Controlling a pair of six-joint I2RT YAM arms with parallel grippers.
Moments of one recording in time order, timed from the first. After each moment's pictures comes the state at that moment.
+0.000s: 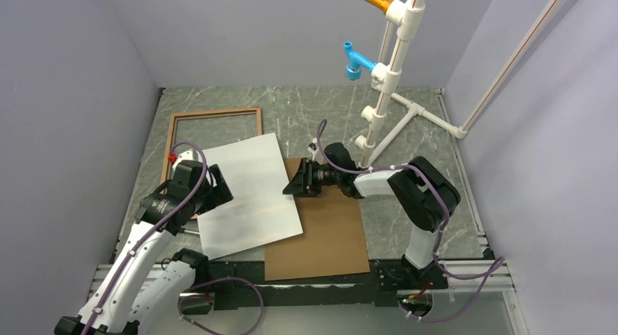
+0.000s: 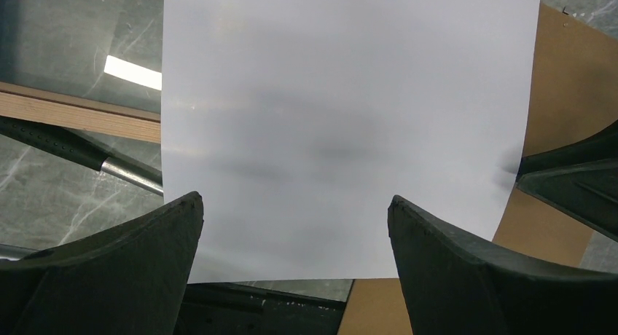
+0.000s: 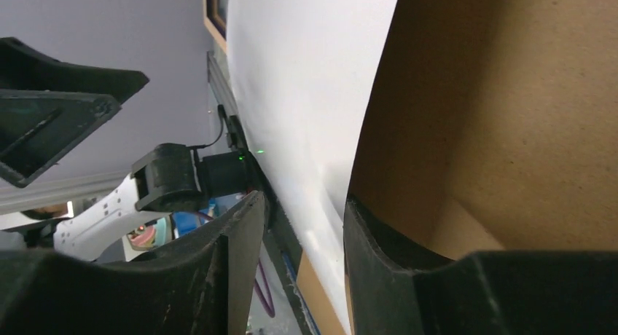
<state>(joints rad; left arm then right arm) -0.33 0.73 0.79 -0.95 -0.23 -0.69 0.66 1.81 0.81 0.46 -0.69 0.94</state>
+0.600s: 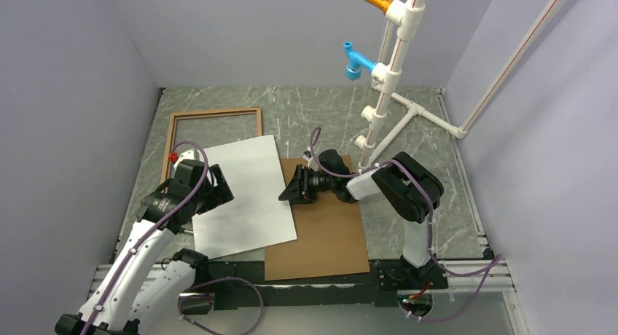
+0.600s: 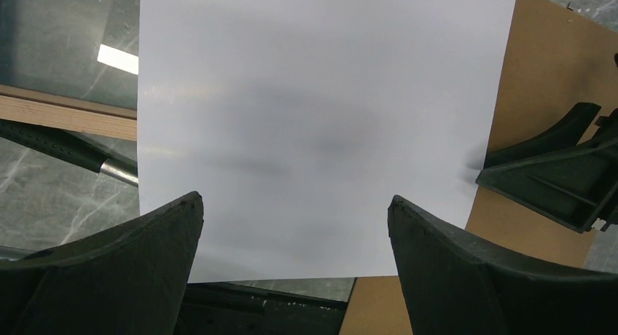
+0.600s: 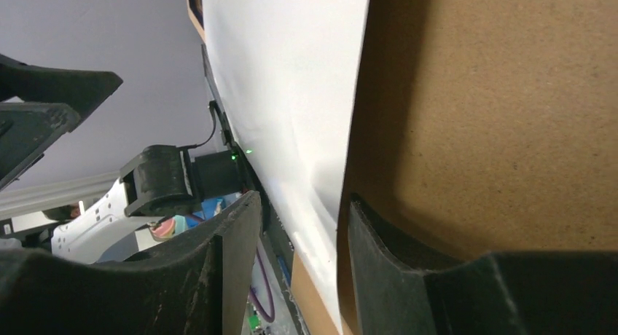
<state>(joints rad) -0.33 0.74 0.79 -0.95 -0.22 -0.69 0.69 1.94 0.80 0.60 -0.72 1.02</state>
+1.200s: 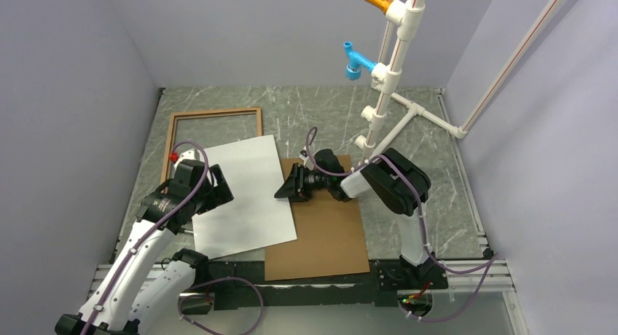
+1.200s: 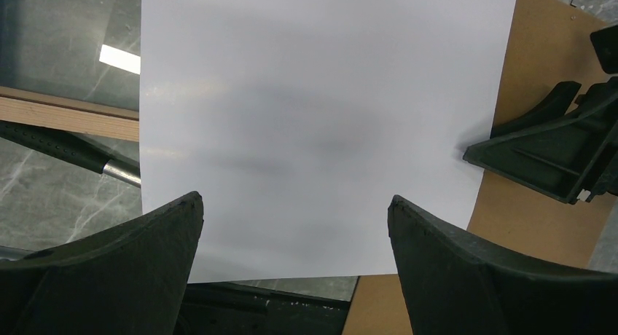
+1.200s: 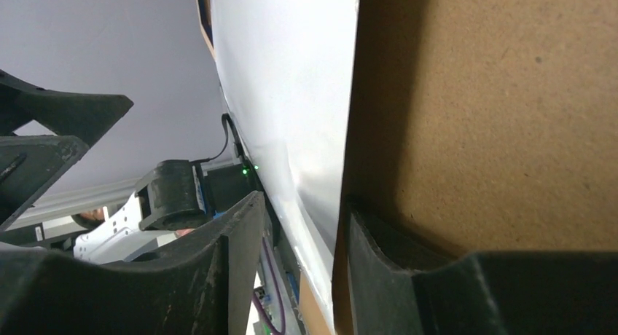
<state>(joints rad) -0.33 0.74 0.79 -0.95 -0.23 -0.68 0.70 2.06 0.86 0.70 -0.74 1.10</state>
